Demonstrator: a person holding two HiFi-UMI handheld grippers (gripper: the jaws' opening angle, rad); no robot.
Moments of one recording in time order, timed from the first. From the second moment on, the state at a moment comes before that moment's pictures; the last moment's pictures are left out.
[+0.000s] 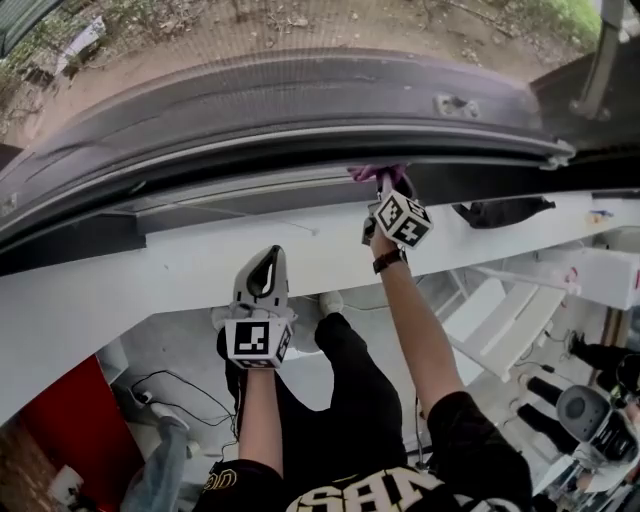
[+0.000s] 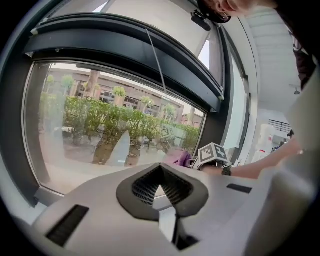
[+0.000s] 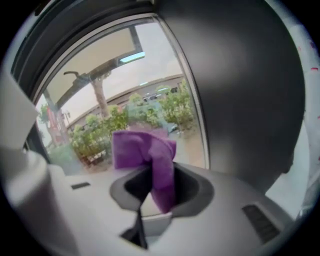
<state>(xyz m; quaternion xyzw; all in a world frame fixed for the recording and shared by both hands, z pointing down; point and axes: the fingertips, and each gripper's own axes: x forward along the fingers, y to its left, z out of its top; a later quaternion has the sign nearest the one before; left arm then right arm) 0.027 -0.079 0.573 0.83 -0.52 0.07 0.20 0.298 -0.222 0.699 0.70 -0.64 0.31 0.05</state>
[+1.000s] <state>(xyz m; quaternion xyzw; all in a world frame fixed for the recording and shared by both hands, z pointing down) -0.367 -0.020 0.590 0.74 -0.63 0.13 0.21 -0.351 -0.154 0.732 0.35 -0.88 0.29 0.15</state>
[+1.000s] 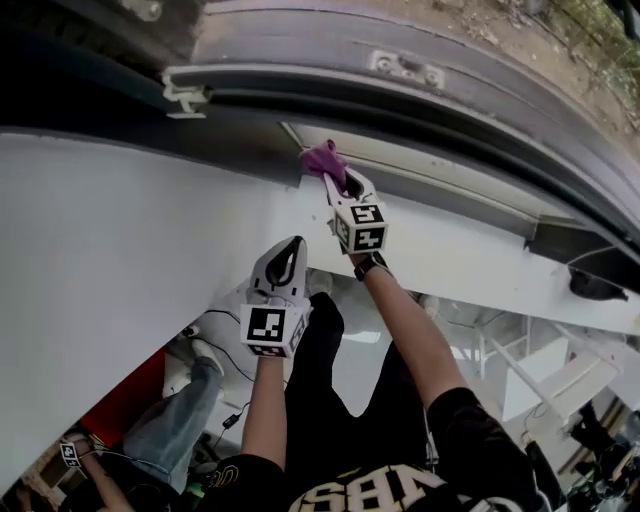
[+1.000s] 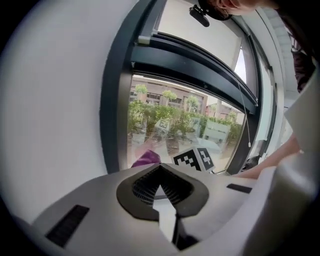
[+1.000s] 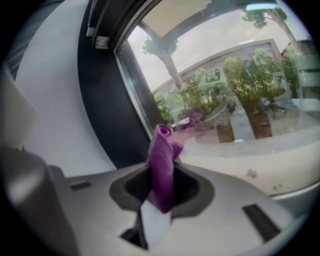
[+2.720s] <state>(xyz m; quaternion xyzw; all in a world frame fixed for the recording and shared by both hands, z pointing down) -0.129 -0.066 0.635 0.79 -0.56 0.07 0.24 0.082 -0.171 0.871 0.54 -0.69 0.41 0.25</state>
